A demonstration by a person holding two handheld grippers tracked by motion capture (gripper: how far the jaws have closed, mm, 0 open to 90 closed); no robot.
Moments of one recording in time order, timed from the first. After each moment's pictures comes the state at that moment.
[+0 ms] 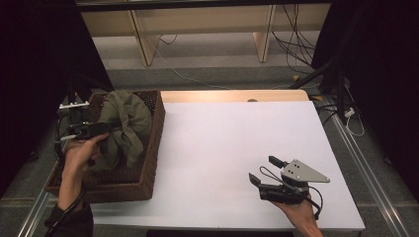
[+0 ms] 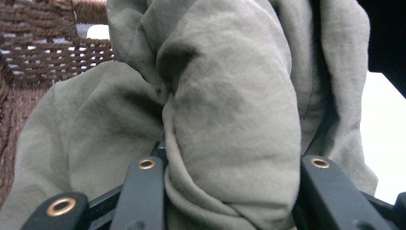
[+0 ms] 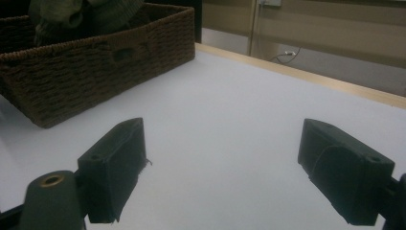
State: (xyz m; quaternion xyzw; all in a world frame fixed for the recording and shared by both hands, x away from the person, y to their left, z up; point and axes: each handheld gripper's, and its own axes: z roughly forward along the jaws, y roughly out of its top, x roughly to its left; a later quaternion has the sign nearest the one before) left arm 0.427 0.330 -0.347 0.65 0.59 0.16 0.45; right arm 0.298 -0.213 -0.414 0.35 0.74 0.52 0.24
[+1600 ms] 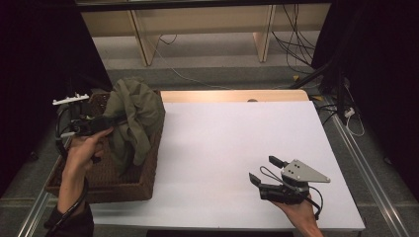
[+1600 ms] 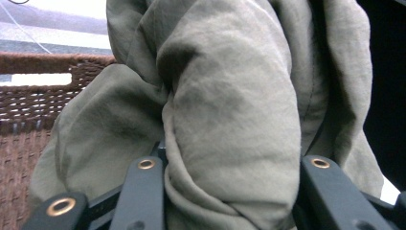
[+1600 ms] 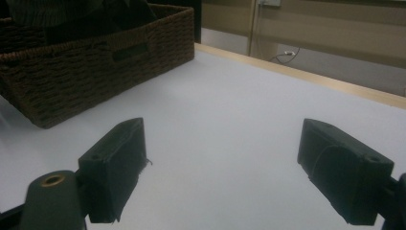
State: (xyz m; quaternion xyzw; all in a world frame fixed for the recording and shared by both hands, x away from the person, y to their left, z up) left arm 0.411 0.301 -0.313 0.65 0.52 0.13 0.53; right arm 0.298 -0.213 -0.414 0.35 0.74 0.52 0.24
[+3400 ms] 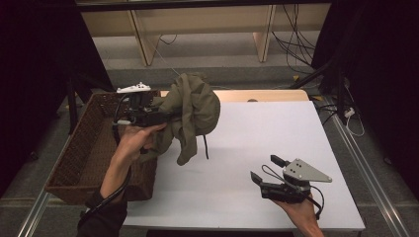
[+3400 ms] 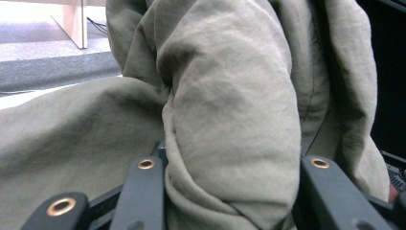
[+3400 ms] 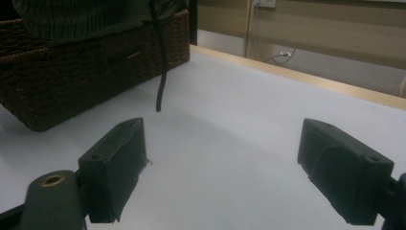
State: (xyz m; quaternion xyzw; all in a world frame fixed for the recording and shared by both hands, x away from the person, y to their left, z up) left arm 0.433 0.171 -0.300 0.73 0.39 0.06 0.56; right arm 0.299 -0.217 -0.413 0.36 0.73 0.52 0.25
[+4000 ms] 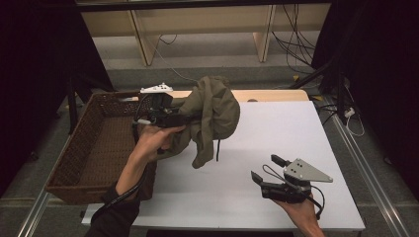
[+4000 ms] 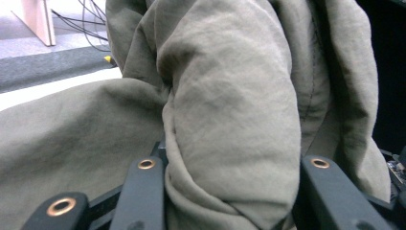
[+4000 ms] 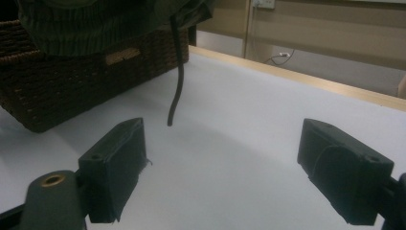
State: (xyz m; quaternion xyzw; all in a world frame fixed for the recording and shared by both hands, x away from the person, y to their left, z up) left arm 0.436 0.128 -0.303 0.75 0.36 0.04 0.56; right arm 0.299 -0.218 -0.413 0.36 0.73 0.52 0.25
